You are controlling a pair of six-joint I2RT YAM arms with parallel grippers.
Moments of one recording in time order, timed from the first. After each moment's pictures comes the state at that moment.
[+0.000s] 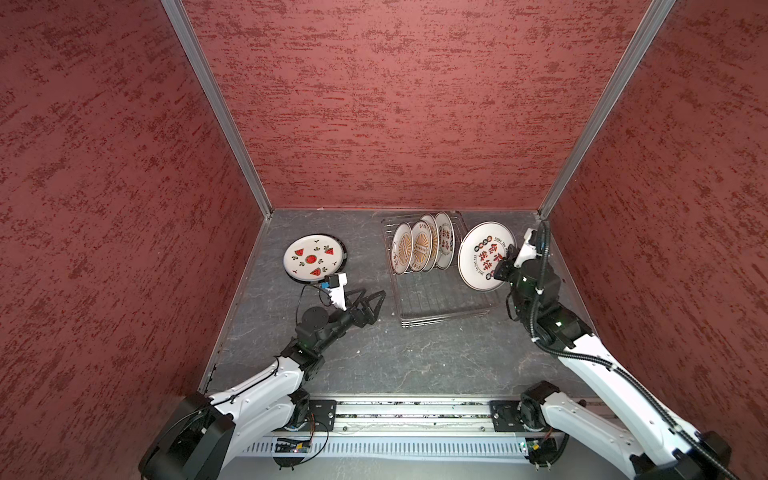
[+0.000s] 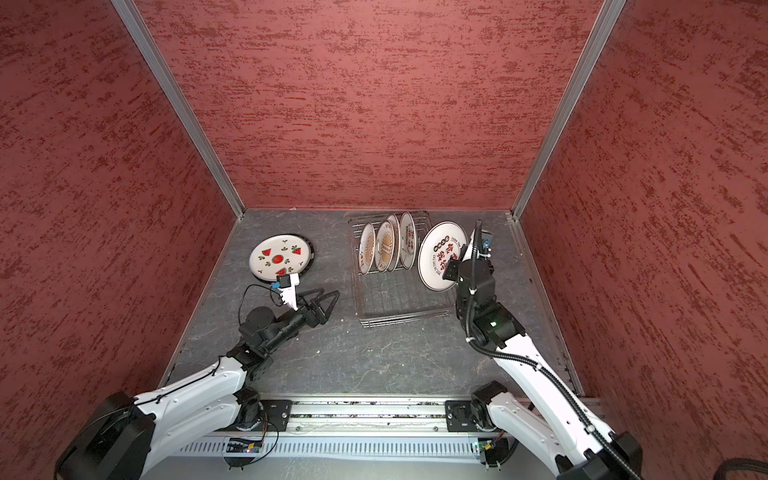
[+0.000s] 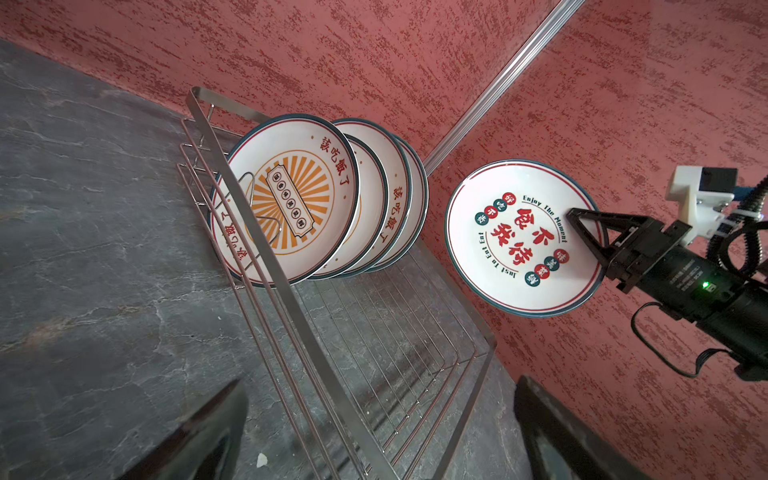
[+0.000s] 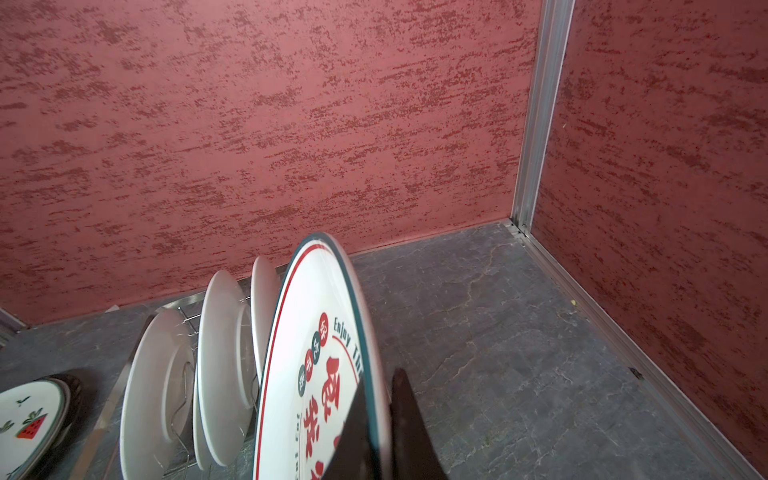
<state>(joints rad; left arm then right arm) -0.53 0.95 0.17 0.74 0.21 -0.70 0.46 0.82 0.72 -0.07 0.53 0.30</state>
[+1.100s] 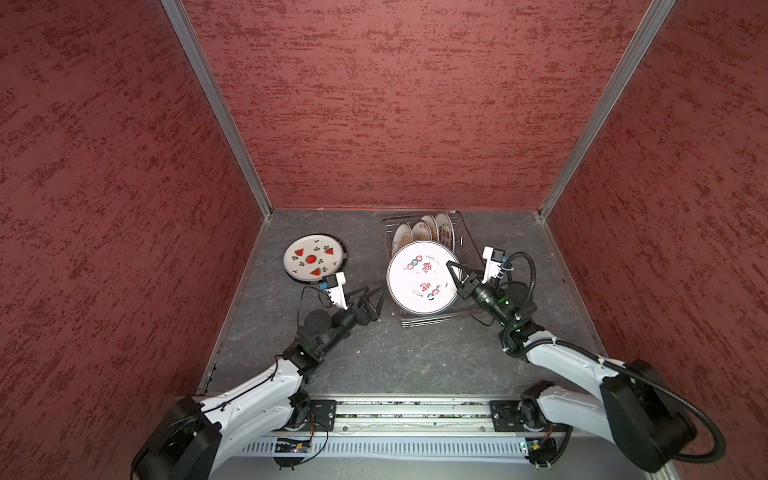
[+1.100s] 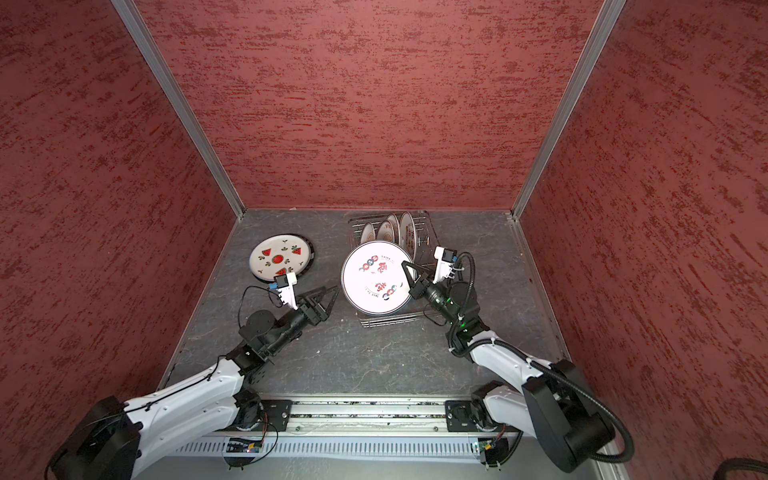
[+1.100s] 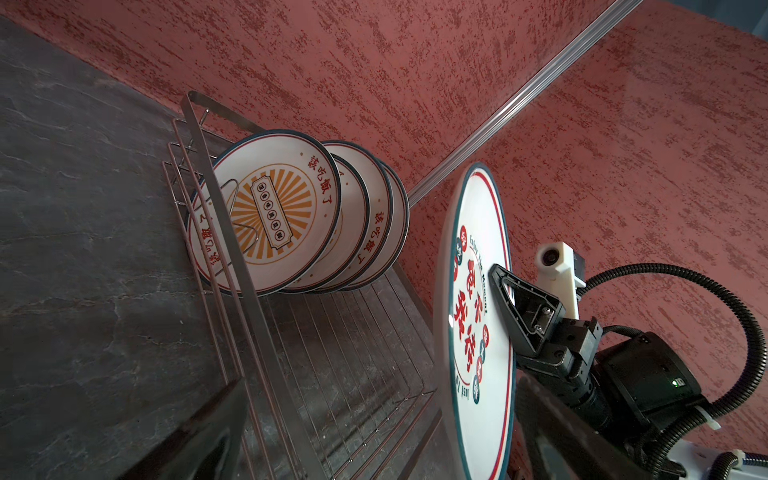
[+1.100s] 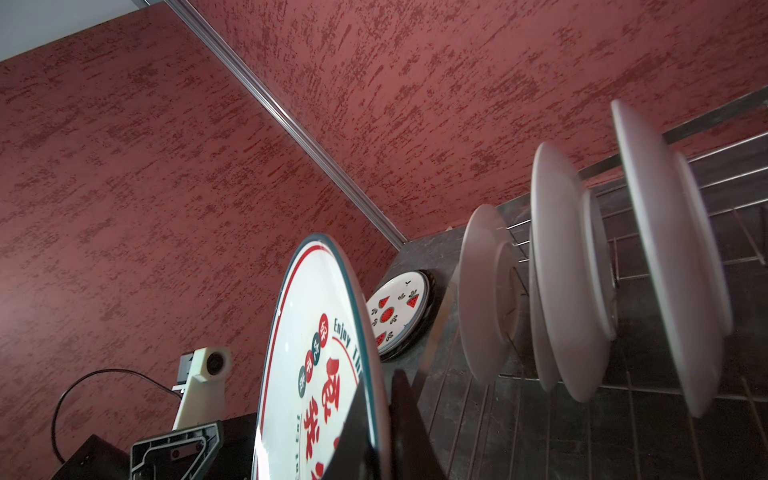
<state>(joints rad) -0.63 0.91 0.20 0.72 0.05 -0.83 0.46 1.23 0.39 0.97 -0.31 0.84</state>
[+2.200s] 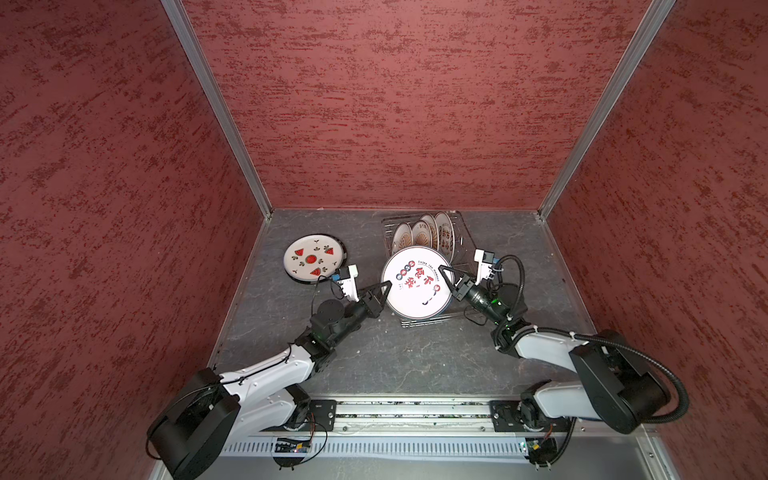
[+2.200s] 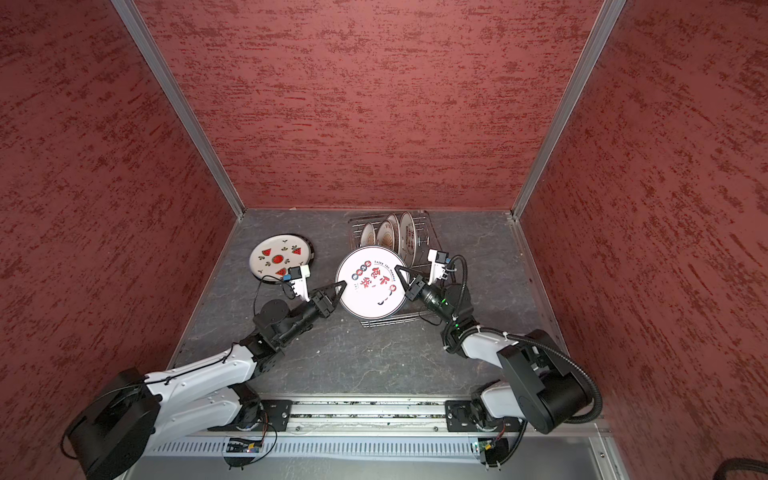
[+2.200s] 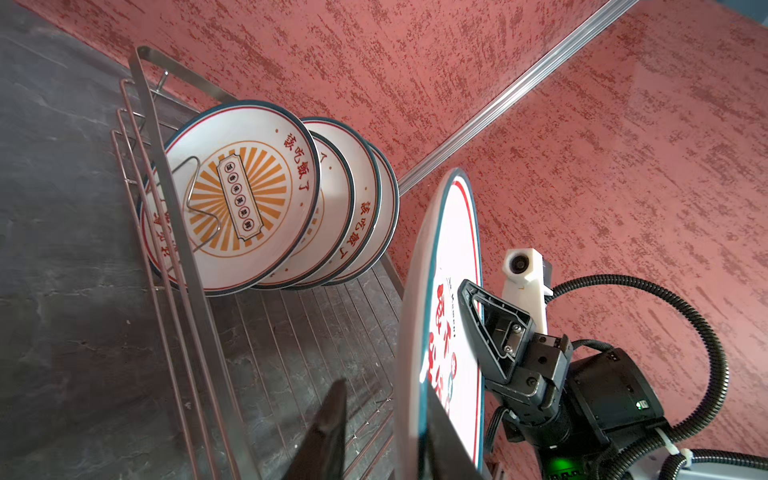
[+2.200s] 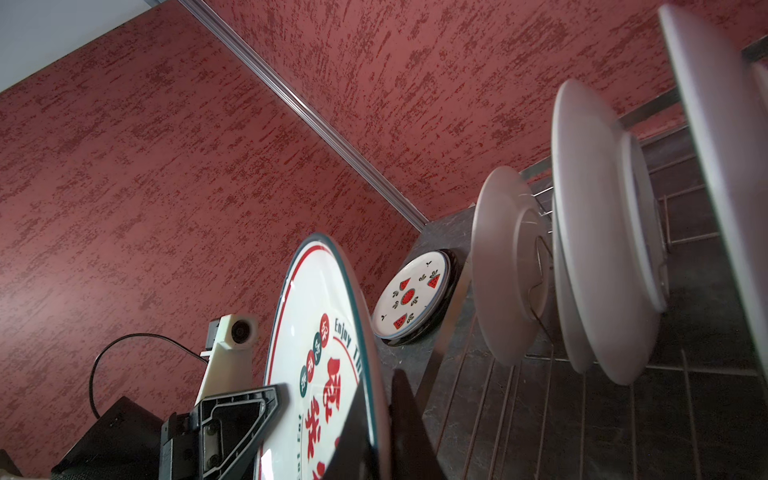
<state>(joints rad) -0.67 1.08 0.31 0.76 0.06 -0.87 0.45 1.37 0.37 1.15 -0.37 0.91</state>
